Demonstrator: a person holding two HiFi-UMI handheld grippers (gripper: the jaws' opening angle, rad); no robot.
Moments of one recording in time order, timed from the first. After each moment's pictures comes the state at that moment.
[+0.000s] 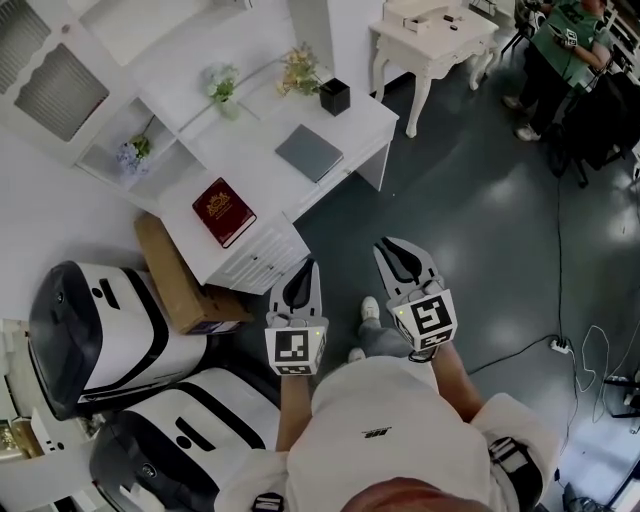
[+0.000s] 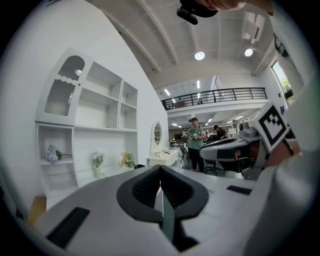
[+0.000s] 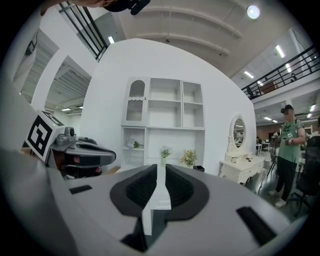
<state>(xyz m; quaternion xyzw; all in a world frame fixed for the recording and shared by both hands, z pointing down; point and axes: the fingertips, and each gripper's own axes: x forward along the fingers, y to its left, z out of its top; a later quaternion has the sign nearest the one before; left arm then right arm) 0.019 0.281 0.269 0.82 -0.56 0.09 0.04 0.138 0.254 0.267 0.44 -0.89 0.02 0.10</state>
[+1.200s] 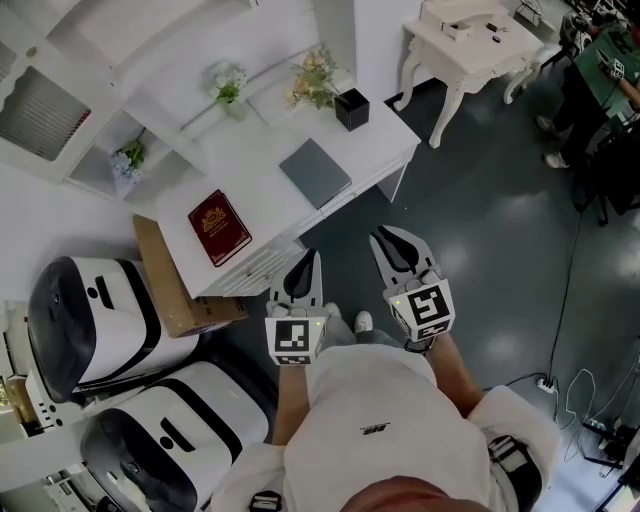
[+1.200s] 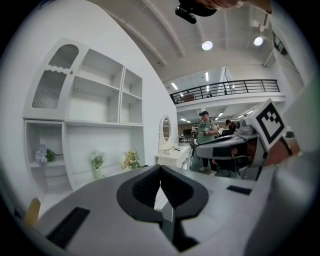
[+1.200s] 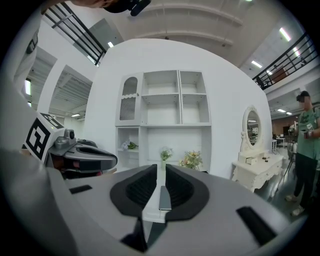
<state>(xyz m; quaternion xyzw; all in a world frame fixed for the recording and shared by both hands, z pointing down) 0.048 0.113 0.283 0.79 -0.61 0.11 0.05 0.150 0.070 0.279 0.37 -0.92 0.03 0.09</state>
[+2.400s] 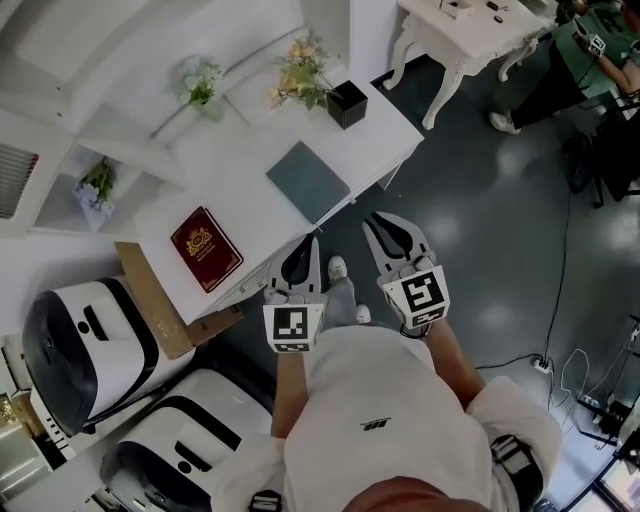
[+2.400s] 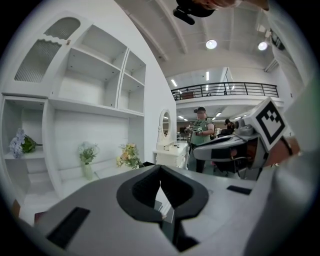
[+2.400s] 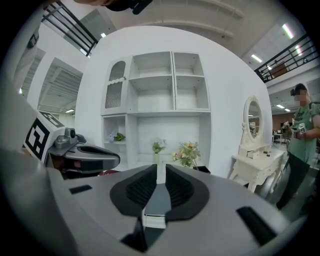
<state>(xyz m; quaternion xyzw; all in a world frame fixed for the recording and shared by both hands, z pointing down) 0.014 -0.017 0.337 0.80 -0.58 0.12 0.08 0.109 -0.053 0.333 0.39 -0.91 0.05 0.13</state>
